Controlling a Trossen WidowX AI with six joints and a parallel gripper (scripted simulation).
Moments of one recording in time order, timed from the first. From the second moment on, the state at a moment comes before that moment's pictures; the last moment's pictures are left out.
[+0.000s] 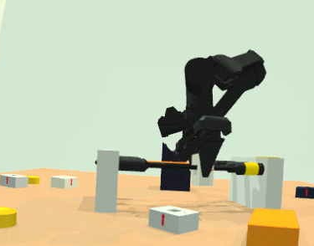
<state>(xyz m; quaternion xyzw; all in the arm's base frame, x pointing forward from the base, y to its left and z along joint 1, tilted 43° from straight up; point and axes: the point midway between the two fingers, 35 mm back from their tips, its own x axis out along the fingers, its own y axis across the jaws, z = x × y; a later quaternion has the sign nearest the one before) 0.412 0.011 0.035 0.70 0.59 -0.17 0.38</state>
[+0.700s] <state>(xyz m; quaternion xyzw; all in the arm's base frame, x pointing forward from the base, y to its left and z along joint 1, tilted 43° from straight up) 0.408 0.011 0.034 0.67 0.62 -0.19 0.37</state>
